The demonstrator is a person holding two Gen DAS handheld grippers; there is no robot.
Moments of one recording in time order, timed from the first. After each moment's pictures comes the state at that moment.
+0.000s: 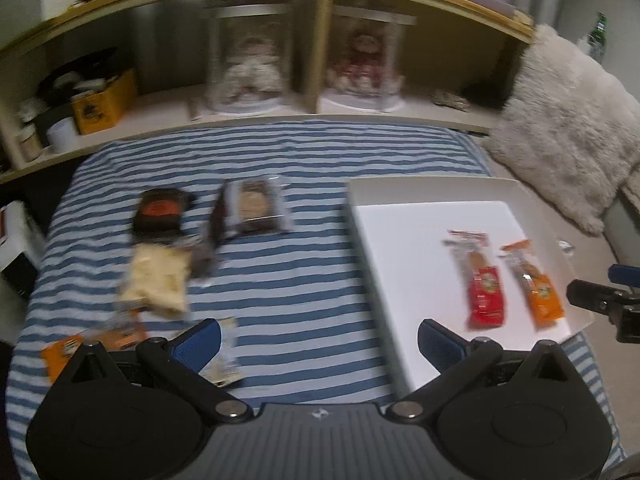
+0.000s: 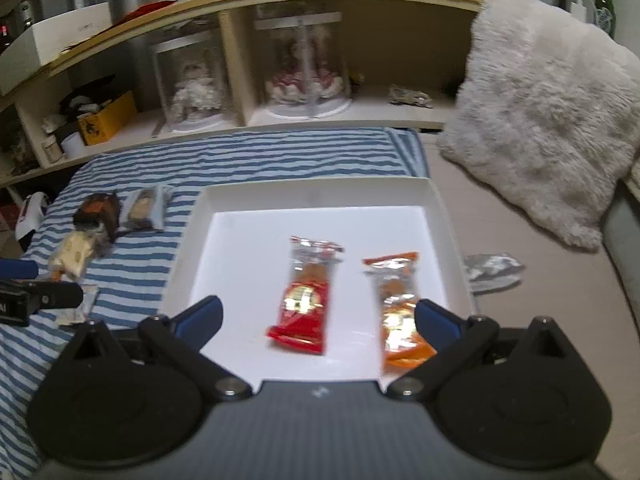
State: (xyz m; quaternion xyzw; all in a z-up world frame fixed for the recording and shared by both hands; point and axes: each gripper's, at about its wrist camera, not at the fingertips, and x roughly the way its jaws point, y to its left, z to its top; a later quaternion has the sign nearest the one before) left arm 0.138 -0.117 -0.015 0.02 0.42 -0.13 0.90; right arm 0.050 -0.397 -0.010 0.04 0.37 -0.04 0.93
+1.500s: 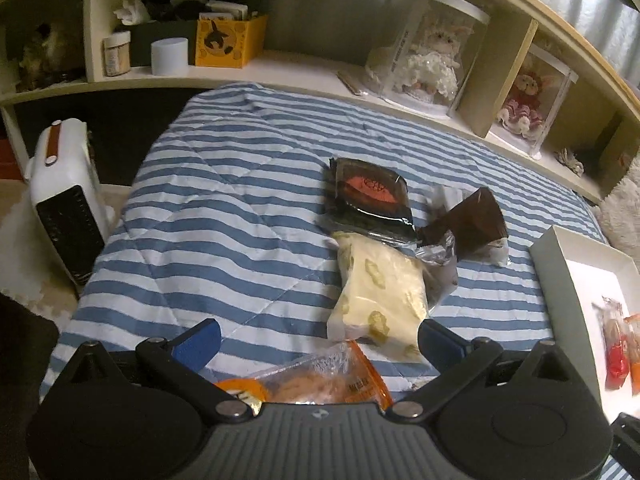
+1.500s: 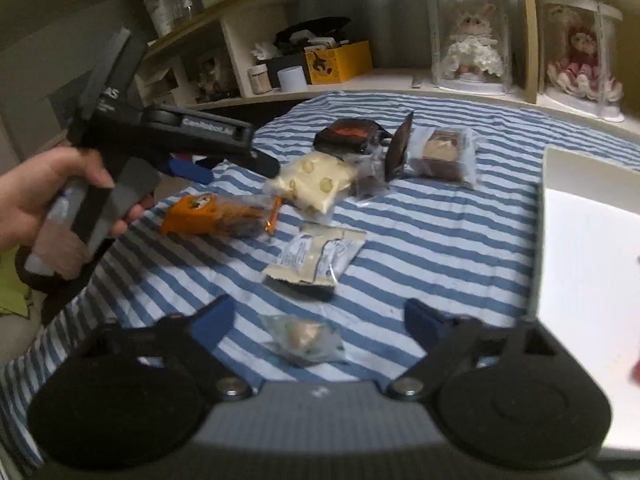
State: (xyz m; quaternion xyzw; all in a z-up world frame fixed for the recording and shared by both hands) left arm 0.233 0.066 -0.099 -0.07 0.42 -0.07 0.90; right arm 0.084 -0.176 -0.103 0.01 0.36 0.25 0.90
